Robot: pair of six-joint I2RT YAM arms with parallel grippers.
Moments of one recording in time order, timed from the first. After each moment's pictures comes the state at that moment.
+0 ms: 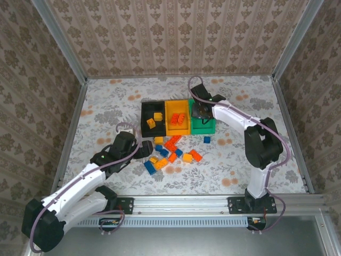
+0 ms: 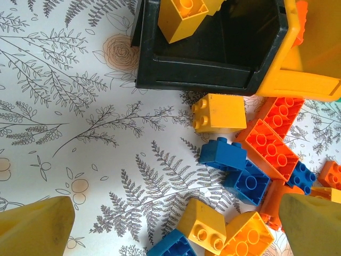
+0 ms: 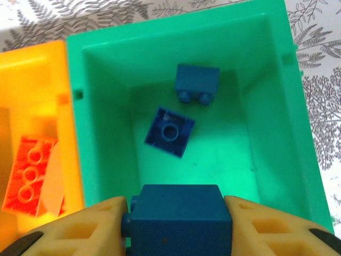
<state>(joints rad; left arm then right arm) -0.63 0.86 0.53 -0.47 -0.09 -0.64 0.46 1.90 1.48 -0.65 0.24 0.58</state>
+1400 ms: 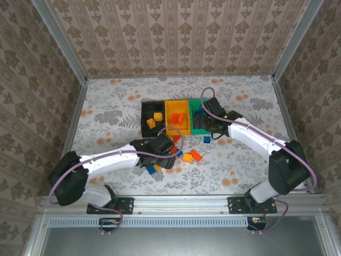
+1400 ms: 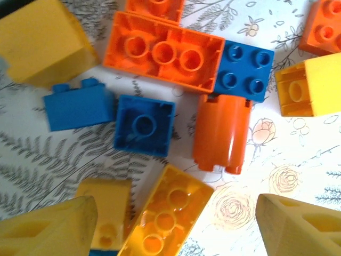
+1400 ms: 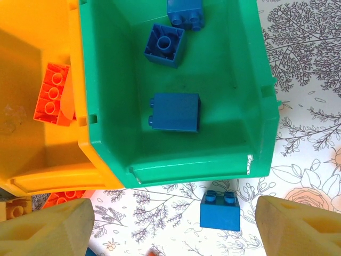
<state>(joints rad) -1.01 1.42 0.82 -0.58 -0.13 -0.45 0.49 1.51 1.10 -0.58 0.15 0.63</state>
